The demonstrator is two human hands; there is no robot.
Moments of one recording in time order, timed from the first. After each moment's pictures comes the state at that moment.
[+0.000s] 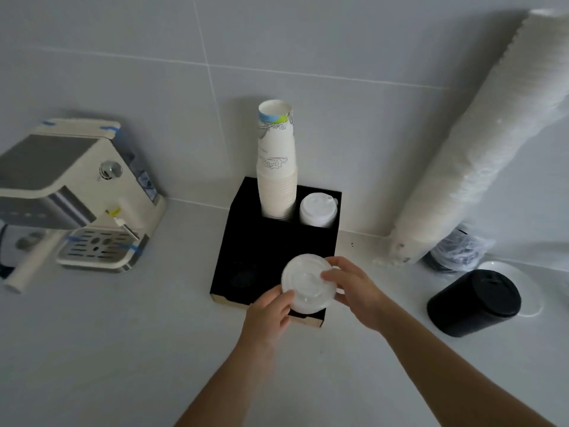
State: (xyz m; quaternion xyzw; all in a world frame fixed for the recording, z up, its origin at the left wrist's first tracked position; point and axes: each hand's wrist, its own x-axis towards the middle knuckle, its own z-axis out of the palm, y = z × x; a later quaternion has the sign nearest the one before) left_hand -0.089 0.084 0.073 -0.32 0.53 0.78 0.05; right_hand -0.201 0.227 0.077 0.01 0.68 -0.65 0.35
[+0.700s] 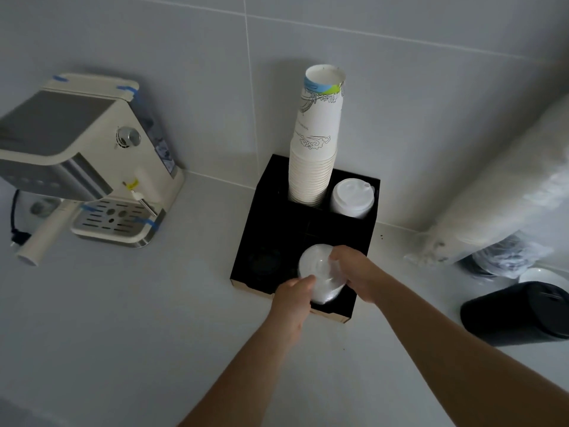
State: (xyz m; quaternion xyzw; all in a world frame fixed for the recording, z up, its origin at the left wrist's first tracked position) left_hand -0.133 0.060 0.005 -0.42 0.49 0.75 0.09; right_hand -0.236 0.154 0.047 0.07 0.79 -0.48 0.38
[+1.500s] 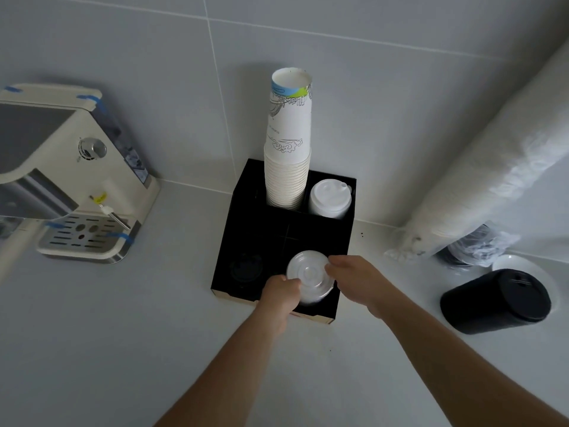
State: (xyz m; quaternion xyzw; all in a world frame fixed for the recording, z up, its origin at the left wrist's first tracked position) left_hand -0.161 0.056 -0.004 -0.42 0.60 0.66 0.14; right_hand -0.219 0.190 0.075 0.01 0.87 -0.38 0.33
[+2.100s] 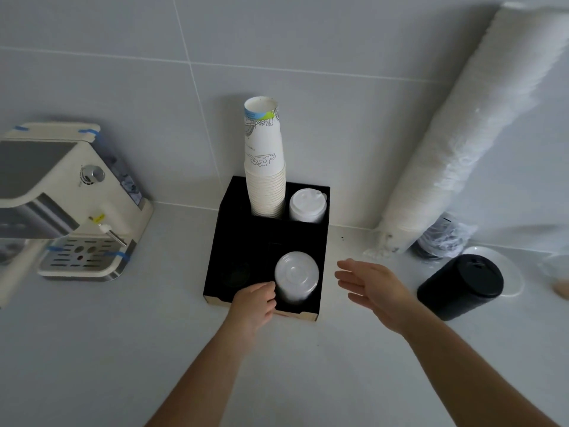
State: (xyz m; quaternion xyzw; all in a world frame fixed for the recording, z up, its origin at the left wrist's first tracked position) left_hand -0.115 0.047 0.042 -0.37 0.55 0.74 0.10; right_hand -0.192 0.261 0.094 0.10 0.72 -0.61 0.31
